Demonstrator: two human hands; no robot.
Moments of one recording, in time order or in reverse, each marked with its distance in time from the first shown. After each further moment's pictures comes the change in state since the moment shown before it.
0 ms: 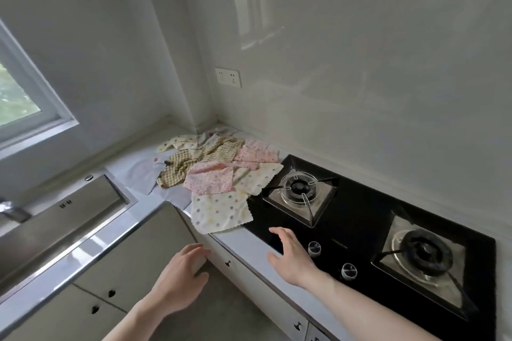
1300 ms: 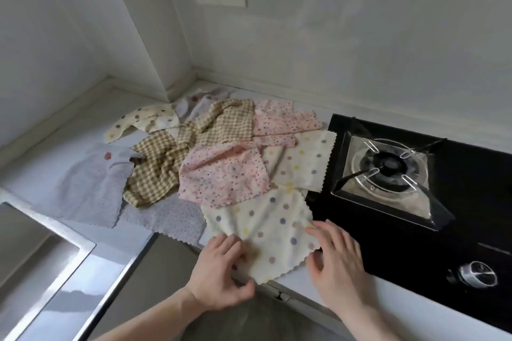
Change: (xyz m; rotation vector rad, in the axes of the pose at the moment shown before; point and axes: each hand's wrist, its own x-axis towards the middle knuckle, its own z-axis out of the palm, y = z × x) left_hand 0.355 -0.225 0.083 -0.033 0.144 0.853; right_hand 0.255 0.023 0.191 -0.407 0.609 0.086
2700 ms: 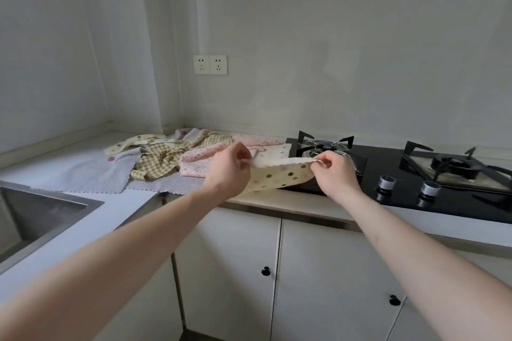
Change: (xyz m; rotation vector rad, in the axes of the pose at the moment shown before) left_hand -0.046 0.098 -0.066 -0.277 0.363 -0.027; right_hand -0.100 -0.056 -0.060 0.399 0.506 0.163
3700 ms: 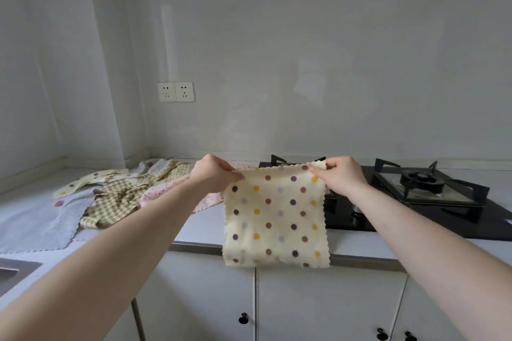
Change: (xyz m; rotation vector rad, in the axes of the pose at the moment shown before) left_hand 0.096 0.032 0.020 0.108 -0.237 -0.240; right_hand 0.077 0.022 -0.074 -0.144 0.052 0.091
